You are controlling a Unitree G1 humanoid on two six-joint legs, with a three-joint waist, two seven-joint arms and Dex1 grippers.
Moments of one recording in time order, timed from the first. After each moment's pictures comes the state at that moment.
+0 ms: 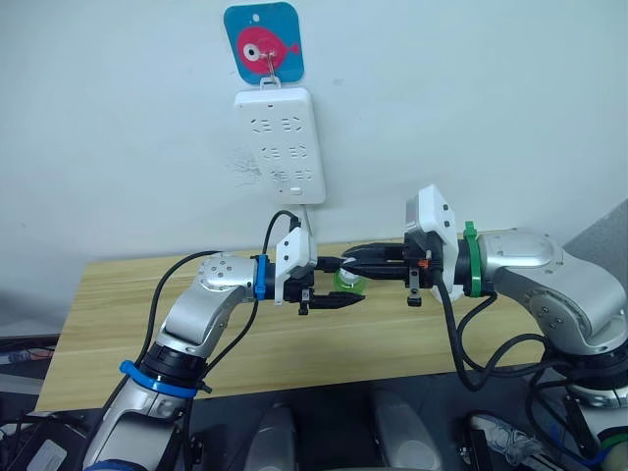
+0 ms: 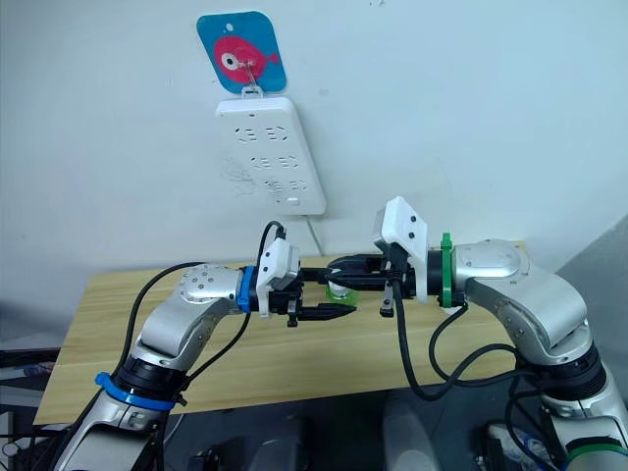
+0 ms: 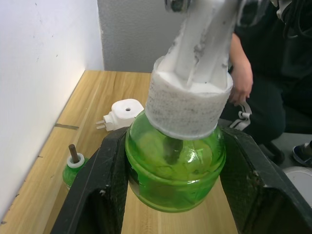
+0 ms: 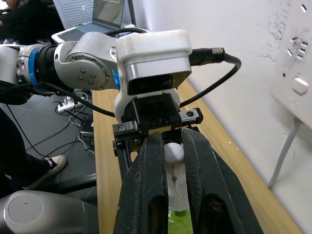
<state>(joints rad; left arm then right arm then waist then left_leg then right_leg) -0.46 0.49 -0.23 -0.09 -0.37 0.30 -1.15 -0.59 -0.64 0.14 -0.53 0.66 0.83 0.85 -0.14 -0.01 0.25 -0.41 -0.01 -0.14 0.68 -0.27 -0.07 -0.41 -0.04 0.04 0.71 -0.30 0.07</state>
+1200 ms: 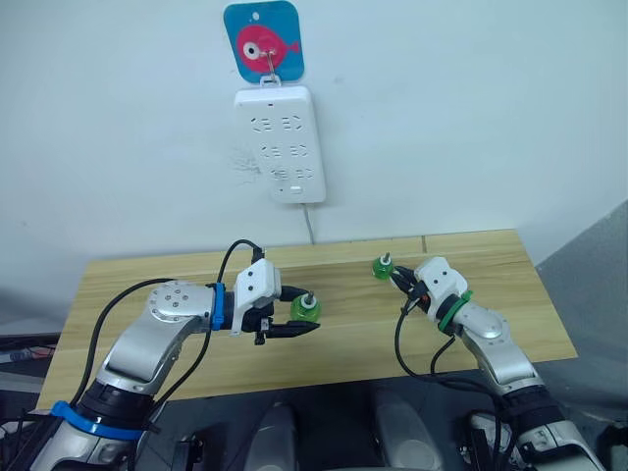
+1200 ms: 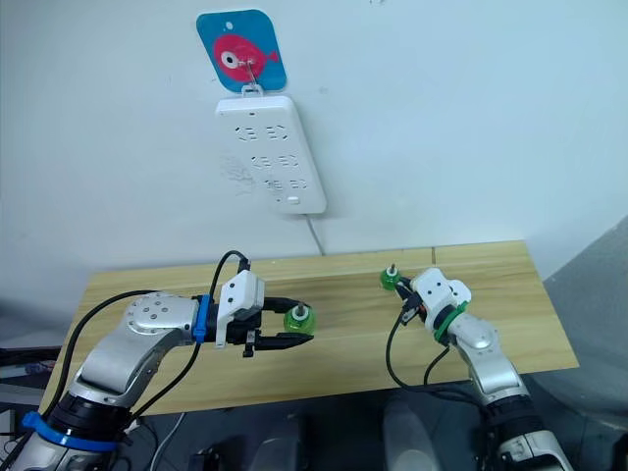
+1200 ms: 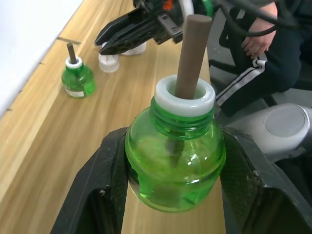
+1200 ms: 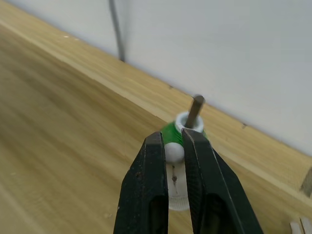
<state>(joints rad) -0.24 0.71 -0.15 -0.23 -0.35 0.37 -1.15 -0.26 -0.36 0.14 0.29 0.09 -0.08 0.50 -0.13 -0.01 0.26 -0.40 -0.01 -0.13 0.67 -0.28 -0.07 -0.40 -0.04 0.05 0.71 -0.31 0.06</state>
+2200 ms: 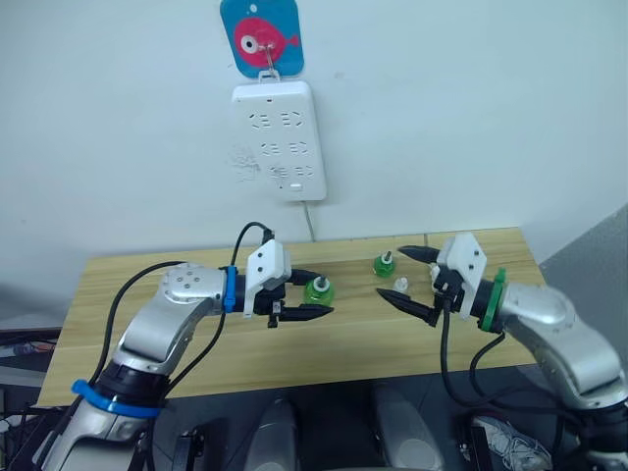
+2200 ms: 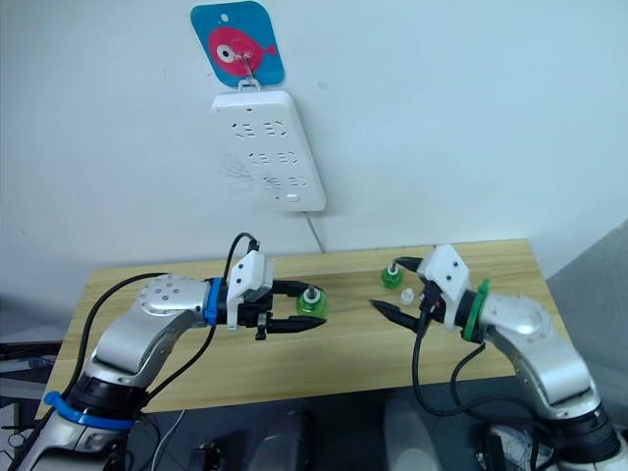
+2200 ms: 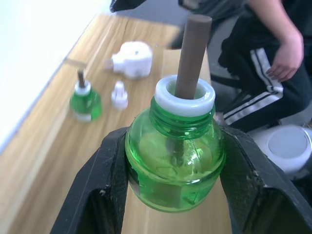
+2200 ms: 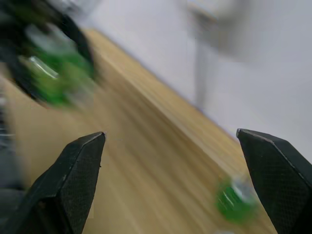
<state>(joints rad) -0.39 0.63 -0.19 -0.18 -0.37 0.36 -1.18 -0.28 -0.69 0.09 -0.54 0.51 0.60 0.80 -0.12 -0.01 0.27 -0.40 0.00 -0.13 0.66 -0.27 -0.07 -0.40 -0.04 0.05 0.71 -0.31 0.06</state>
